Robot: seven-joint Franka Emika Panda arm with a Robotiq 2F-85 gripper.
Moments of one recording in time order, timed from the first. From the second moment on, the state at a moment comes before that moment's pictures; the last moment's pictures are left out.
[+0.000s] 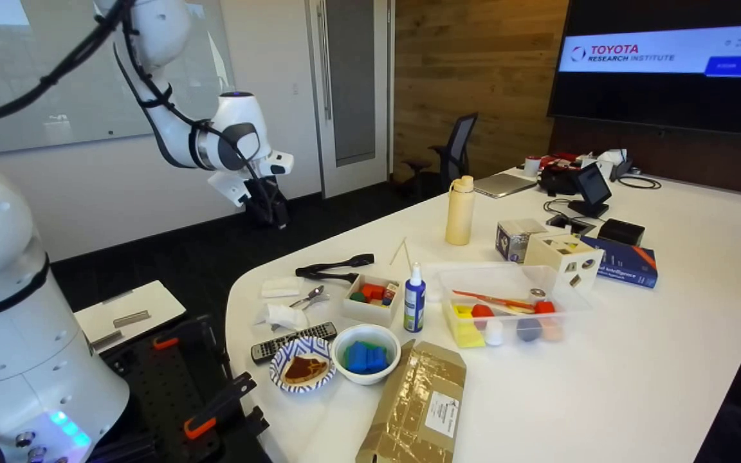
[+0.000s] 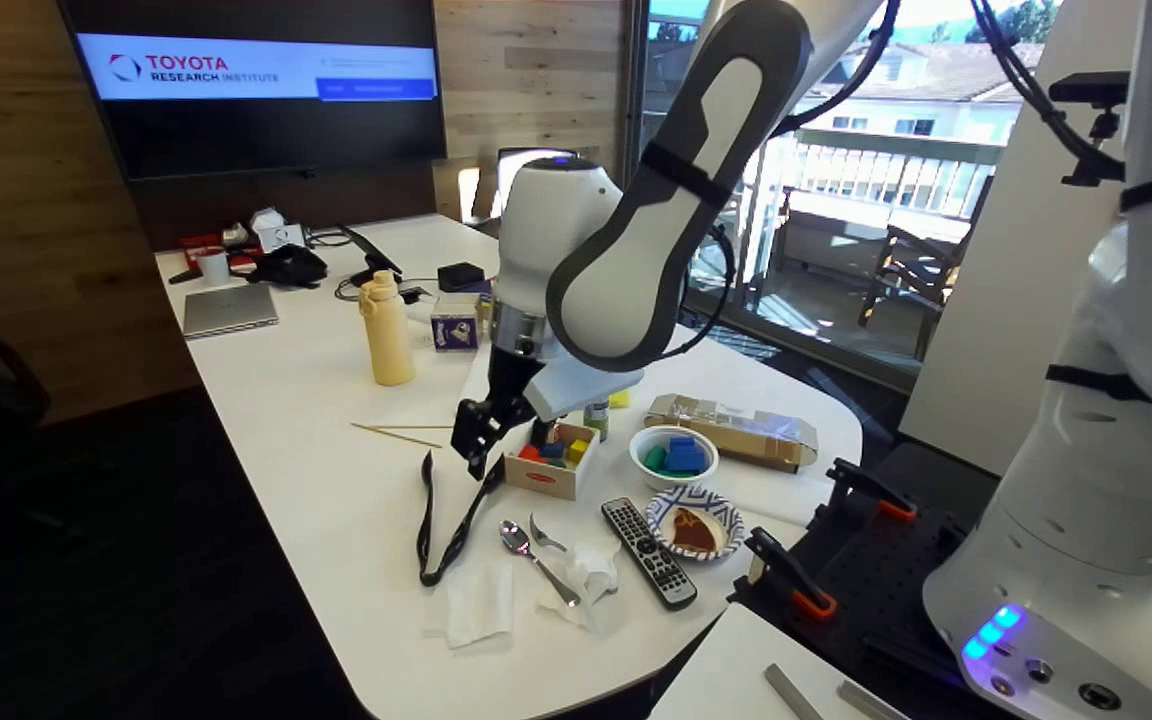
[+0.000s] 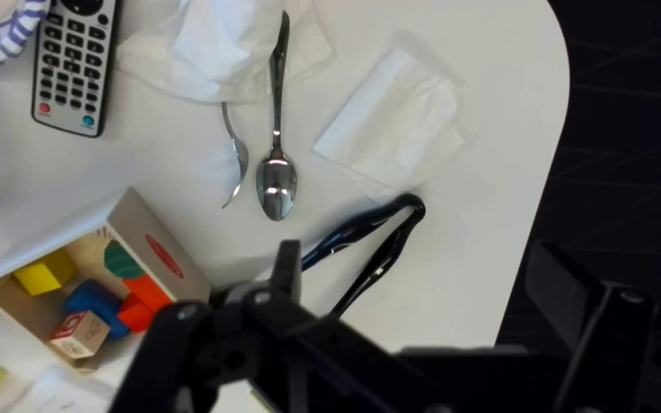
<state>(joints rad) 0.30 0.27 0.19 -2.46 -0.09 2.92 0.49</state>
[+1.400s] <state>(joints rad) 0.56 0.86 0.05 -2.02 -0.02 2.94 0.53</state>
